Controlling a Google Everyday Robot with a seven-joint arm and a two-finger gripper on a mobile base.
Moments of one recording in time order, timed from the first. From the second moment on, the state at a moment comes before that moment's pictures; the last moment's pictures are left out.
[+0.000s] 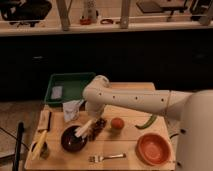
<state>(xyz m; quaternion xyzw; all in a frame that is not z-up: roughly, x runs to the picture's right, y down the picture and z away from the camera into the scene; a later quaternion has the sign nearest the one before) -0.069 0.166 0.782 -0.27 -0.21 -0.40 0.85</state>
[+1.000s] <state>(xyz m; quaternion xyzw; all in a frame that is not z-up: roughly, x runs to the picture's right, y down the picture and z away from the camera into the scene) -0.130 0.192 0.760 -0.26 -0.24 -0.46 0.81</state>
